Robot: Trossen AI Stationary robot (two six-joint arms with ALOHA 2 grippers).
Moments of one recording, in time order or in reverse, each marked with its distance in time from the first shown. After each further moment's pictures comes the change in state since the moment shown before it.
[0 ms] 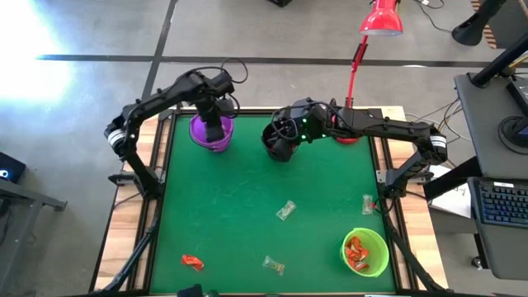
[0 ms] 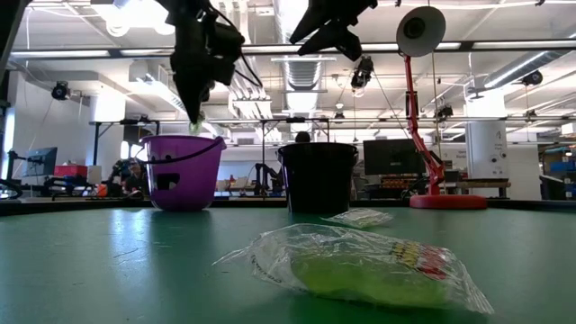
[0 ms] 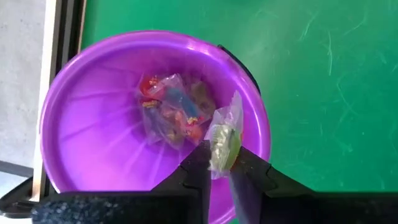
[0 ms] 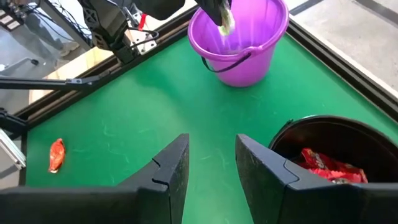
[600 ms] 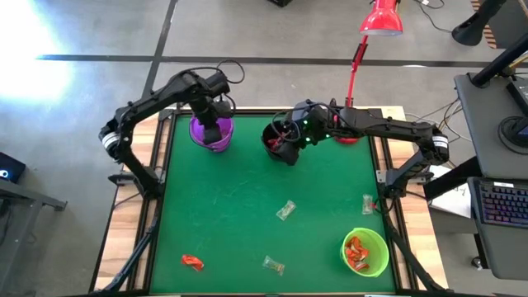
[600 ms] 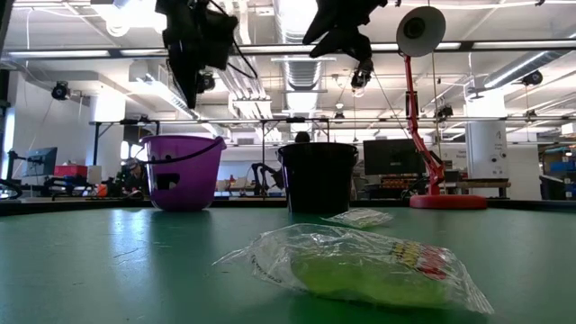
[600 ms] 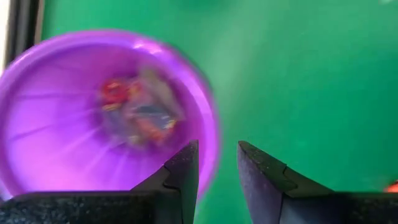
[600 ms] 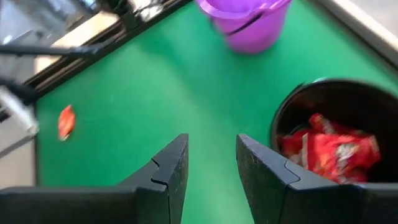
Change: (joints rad) left arm -0.006 -0.046 -0.004 -0.045 0.125 -0.018; right arm 0.002 -0.014 0.000 -0.105 -0.056 0.008
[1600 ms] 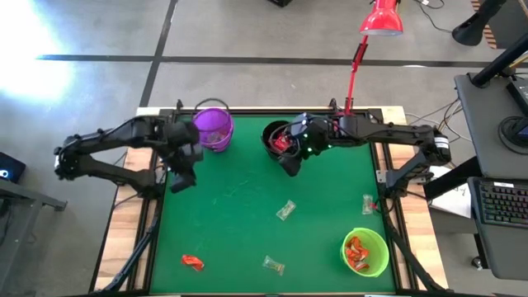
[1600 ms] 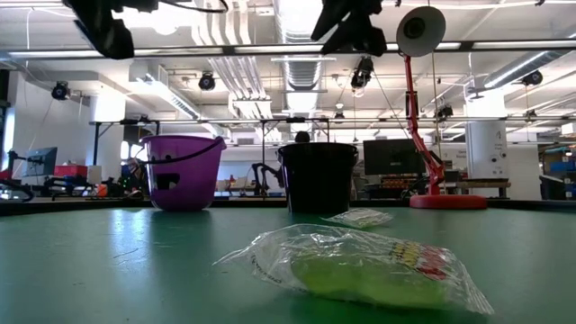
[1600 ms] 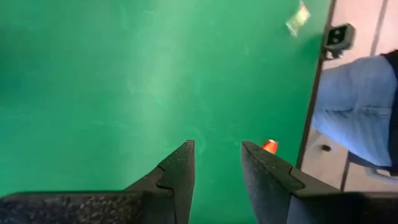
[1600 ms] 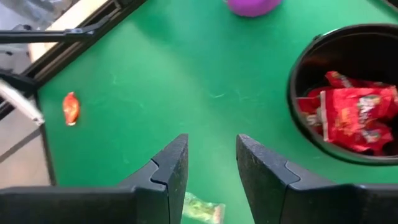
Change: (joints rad) left arm -0.454 -0.551 -0.406 0.081 0.214 -0.523; right arm 0.090 -0.008 0.000 -0.103 0.037 0.148
